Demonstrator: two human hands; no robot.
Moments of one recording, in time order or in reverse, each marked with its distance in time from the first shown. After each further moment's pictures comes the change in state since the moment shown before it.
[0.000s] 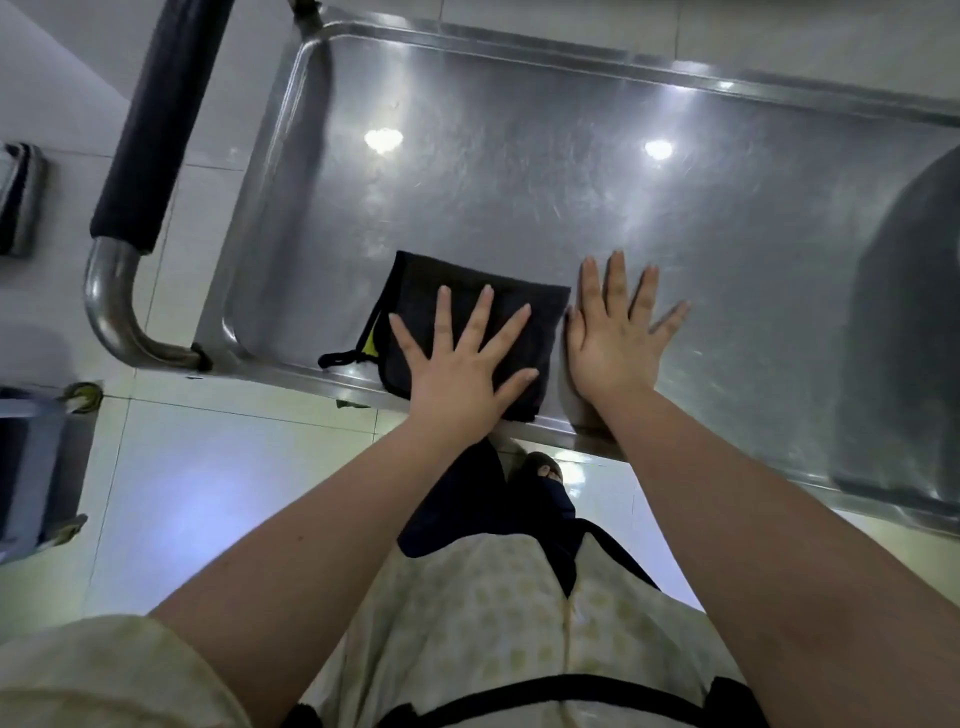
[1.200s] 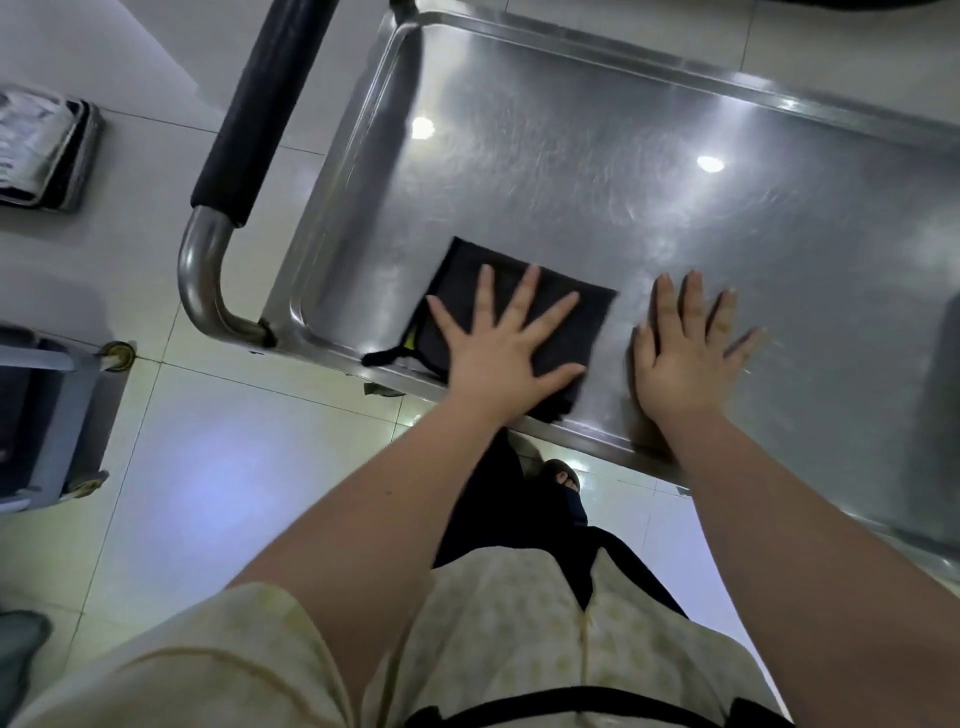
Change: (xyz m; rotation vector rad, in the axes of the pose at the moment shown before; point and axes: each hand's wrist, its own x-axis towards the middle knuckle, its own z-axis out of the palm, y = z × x) left_hand 0.020 -0.037 0.000 -0.015 0.027 -0.054; right_hand 0.000 -0.003 -0.001 0.014 0.024 0.023
